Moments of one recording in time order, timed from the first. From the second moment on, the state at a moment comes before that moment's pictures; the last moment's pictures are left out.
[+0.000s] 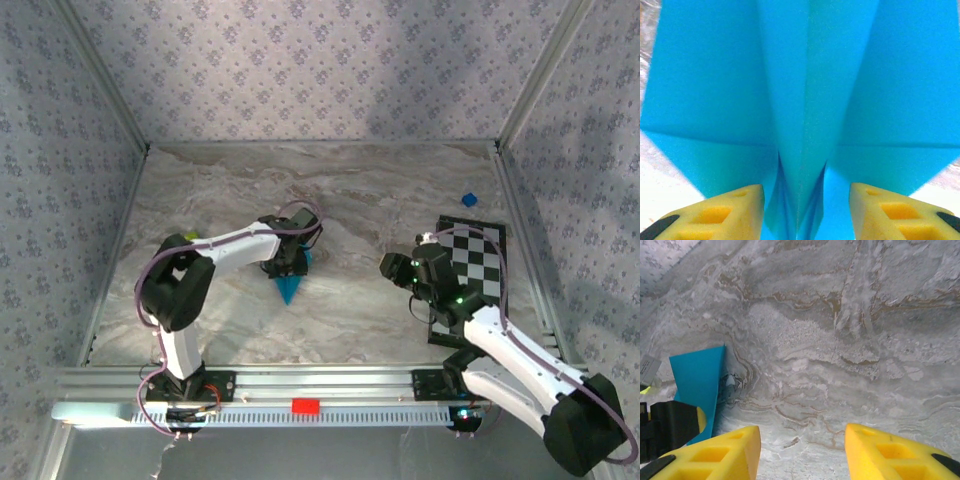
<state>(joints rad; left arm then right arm) -0.75 1.81 1.21 -0.81 -0.15 -0.83 0.52 0.84 0.47 -0.25 0.05 0.79</state>
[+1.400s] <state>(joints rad) -0.01 1.29 0.46 0.23 -0.38 -0.21 0.00 1.49 0.36 0.64 0.12 -0.04</state>
